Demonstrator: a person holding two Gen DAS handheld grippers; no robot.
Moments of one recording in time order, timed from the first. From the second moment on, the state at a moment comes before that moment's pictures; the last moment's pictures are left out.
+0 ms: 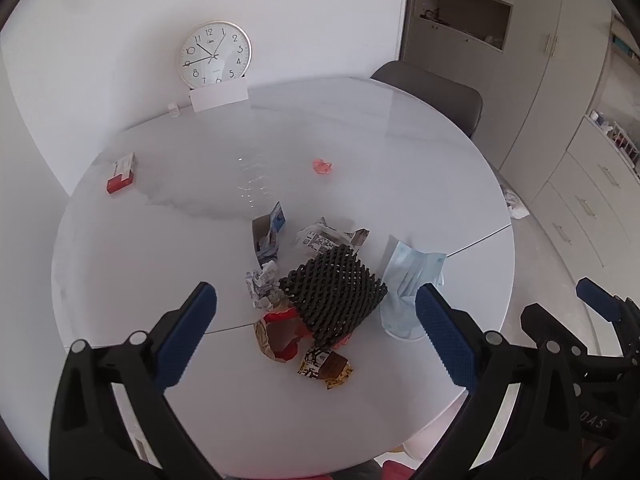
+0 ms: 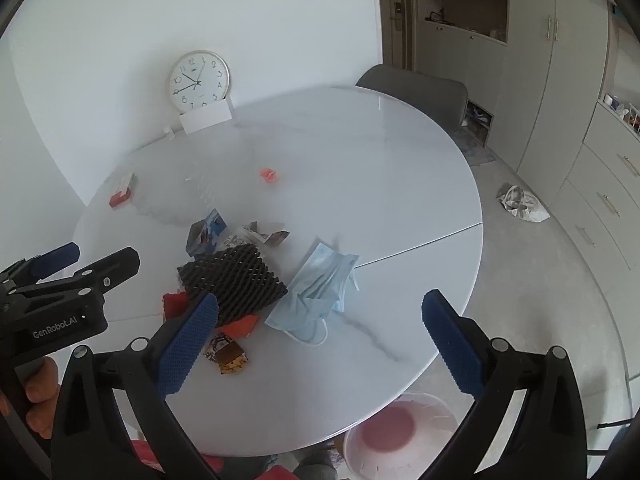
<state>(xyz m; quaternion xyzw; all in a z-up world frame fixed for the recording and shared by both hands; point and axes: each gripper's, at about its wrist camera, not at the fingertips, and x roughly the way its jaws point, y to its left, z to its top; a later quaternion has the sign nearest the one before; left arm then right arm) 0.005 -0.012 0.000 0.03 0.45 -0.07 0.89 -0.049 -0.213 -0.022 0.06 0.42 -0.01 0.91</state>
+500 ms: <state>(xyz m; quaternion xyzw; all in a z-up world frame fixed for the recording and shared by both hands) 0.011 -0.009 -0.002 0.03 0.44 -0.07 0.89 -0.041 -0.204 -0.013 0.06 0.42 -0.01 0.91</state>
